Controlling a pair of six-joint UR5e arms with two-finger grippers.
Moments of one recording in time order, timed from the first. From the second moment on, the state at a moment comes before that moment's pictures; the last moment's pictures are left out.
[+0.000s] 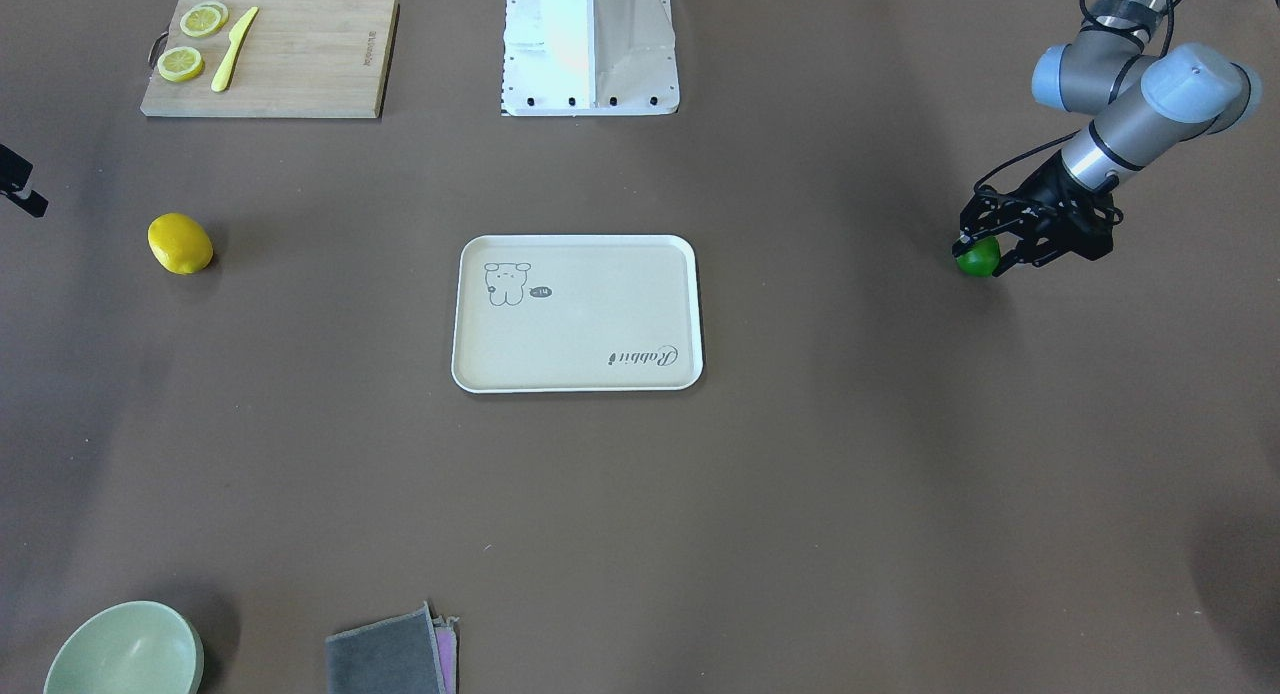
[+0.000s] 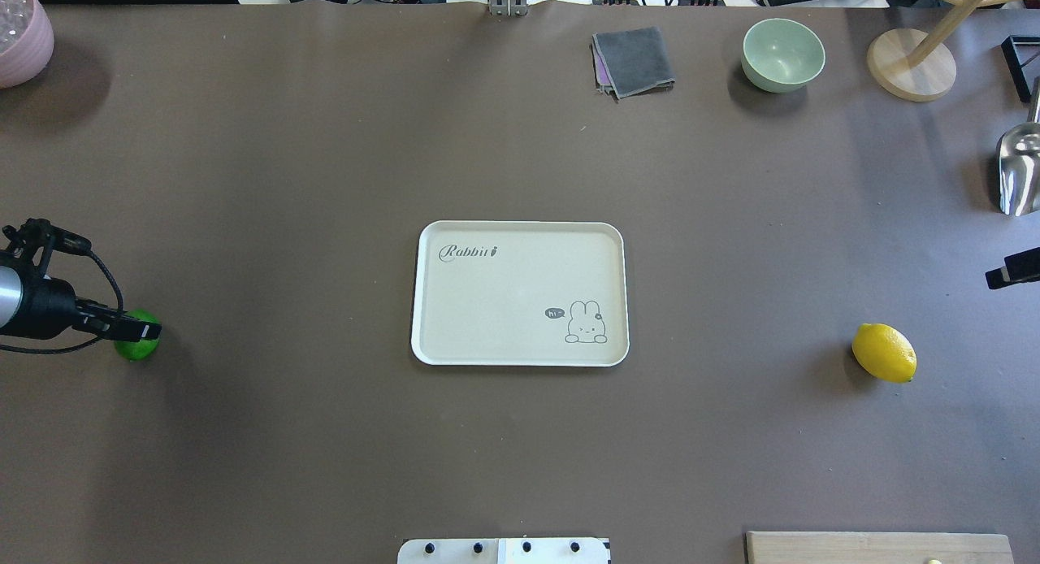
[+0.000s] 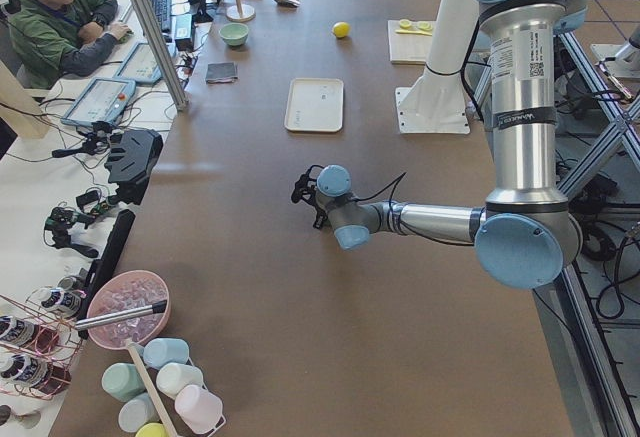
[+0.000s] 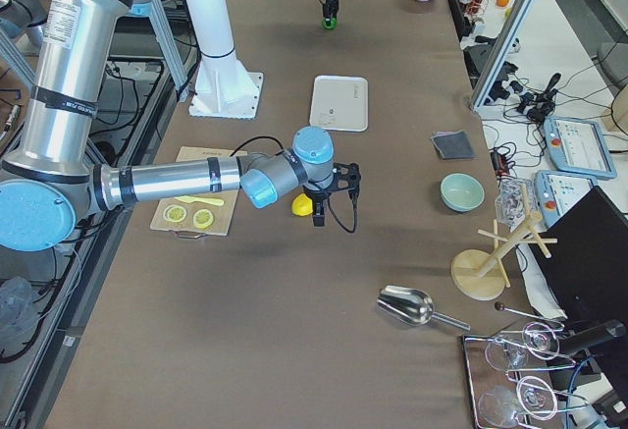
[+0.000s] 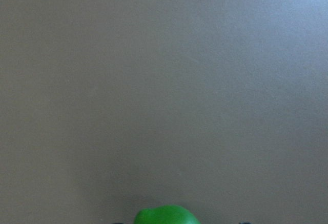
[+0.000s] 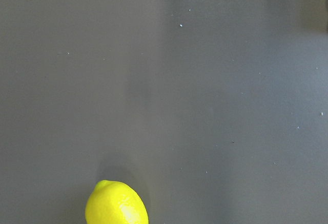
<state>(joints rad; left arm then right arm) -0.80 -1.46 -1.60 -2.66 -2.16 -0.79 1.20 -1.84 1.94 -1.14 2.37 0.61</state>
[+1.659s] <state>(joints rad) -0.44 -2.07 -1.61 -2.45 -1.75 -1.39 1.18 -1.81 1.94 -1.14 2.37 0.61</state>
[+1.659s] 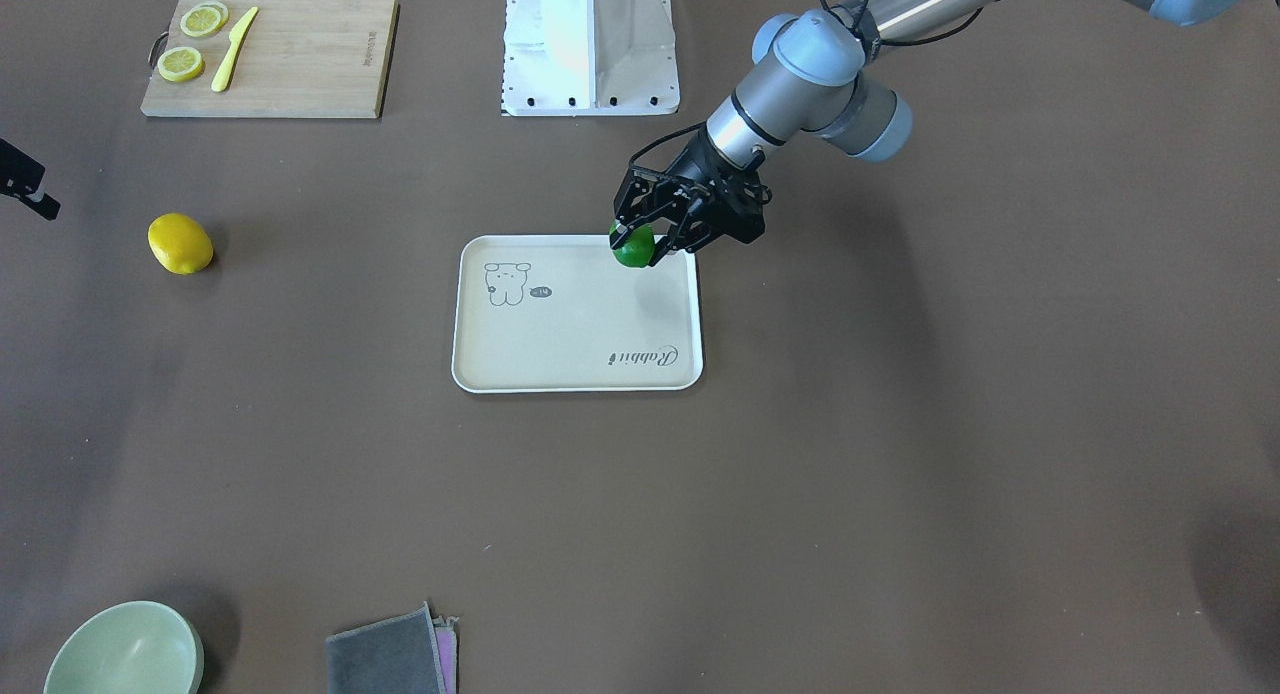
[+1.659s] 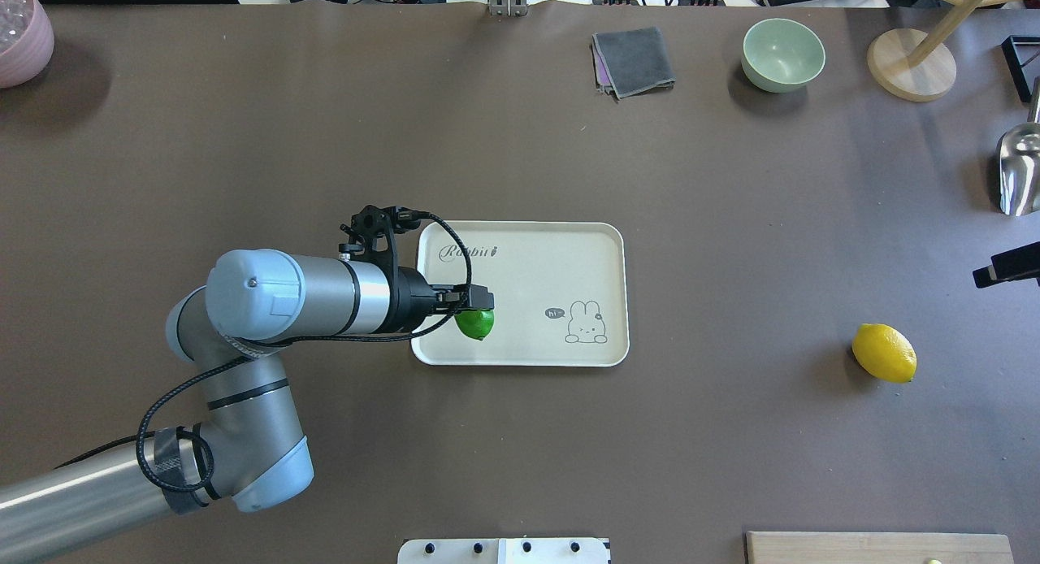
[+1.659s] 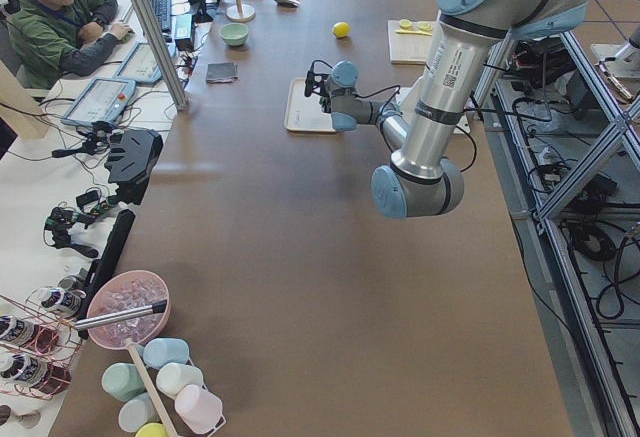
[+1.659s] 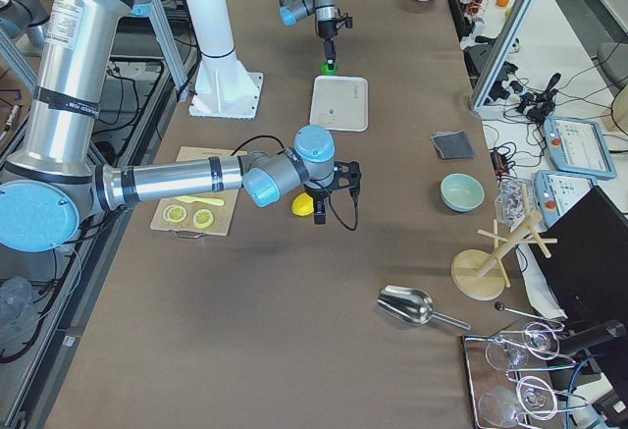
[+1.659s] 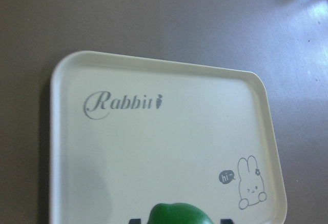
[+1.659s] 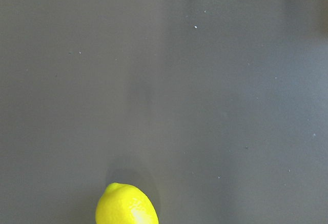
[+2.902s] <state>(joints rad) -0.58 -1.92 -1.73 -2.38 -1.78 -1.22 0.95 -1.80 2.00 -1.14 2.03 0.59</state>
